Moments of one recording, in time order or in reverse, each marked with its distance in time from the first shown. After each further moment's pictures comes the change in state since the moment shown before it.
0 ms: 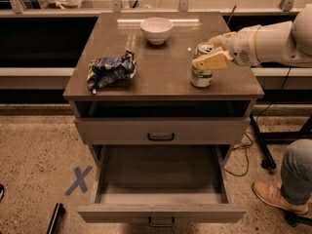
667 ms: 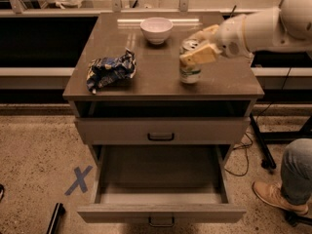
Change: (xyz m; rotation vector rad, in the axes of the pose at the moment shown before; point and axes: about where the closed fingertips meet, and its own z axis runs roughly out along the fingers) arm -0.038 0.031 0.015 -0.139 -0.009 -0.107
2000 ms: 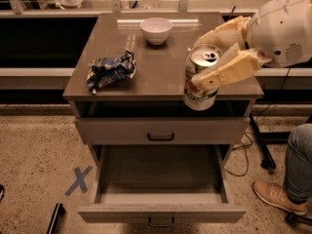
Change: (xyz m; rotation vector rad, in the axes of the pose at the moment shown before) arm -0.078 0.158 -0.119 -0.193 -0.035 -0.177
